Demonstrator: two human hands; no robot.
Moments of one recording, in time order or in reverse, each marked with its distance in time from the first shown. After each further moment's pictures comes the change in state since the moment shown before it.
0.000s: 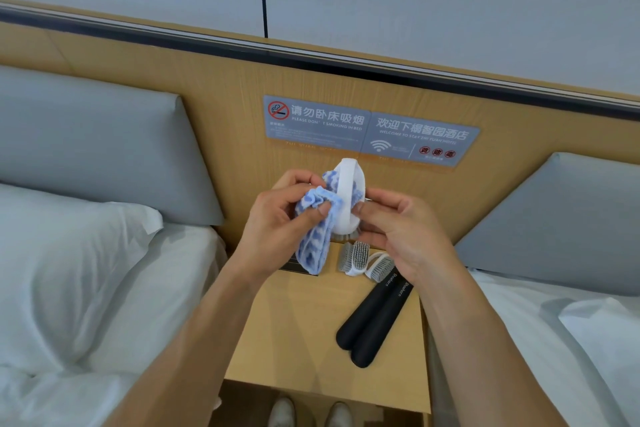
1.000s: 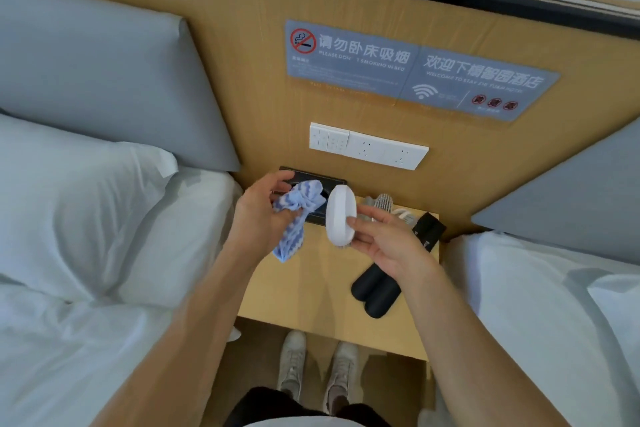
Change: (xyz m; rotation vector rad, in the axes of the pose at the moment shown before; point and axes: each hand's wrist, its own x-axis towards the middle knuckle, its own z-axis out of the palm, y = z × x) left_hand -0.036 -0.089 -0.031 0.335 0.143 -0.476; right_hand 0.057 0.131 -0.006 0.149 0.107 0.472
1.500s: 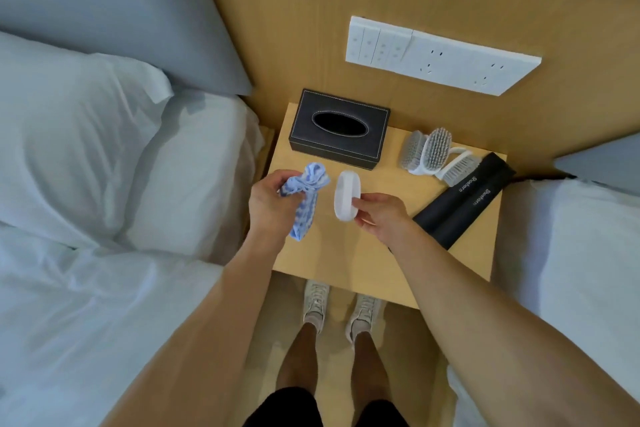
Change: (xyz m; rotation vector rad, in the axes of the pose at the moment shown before) left_hand 0.011 -0.152 0.056 -0.185 0.073 -0.412; right_hand 0.158 0.135 -0.007 -0.106 0.227 0.298
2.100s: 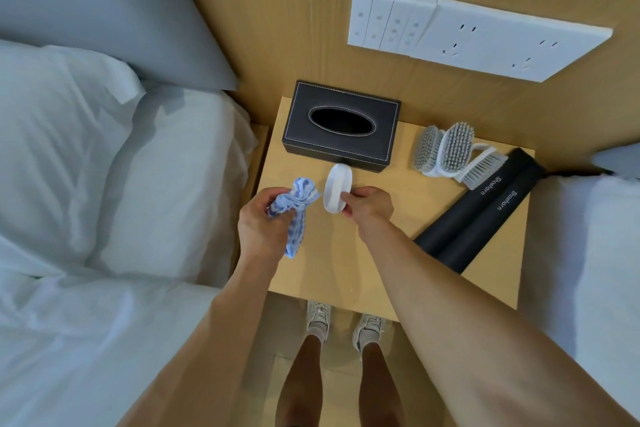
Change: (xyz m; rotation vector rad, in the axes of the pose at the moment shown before) left_hand 0.036 -0.055 0.011 0.017 0.064 -0.054; right_hand 0.091 0.020 0.047 -0.106 0.239 -0.116
